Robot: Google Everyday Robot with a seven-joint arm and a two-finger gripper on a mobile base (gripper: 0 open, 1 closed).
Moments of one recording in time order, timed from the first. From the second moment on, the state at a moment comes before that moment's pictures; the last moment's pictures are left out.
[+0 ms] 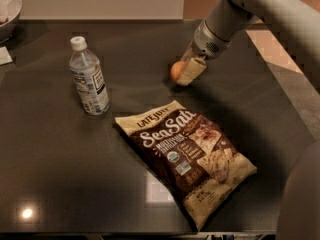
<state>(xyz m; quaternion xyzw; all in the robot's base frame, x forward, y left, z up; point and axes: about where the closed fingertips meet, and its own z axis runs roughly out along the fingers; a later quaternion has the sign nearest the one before) 0.651 -0.081 0.868 -0.64 0.73 0.12 0.22</state>
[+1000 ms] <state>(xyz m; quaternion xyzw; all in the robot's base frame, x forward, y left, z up) 0.601 -0.095 0.851 -0.71 0.65 0.16 0.21</state>
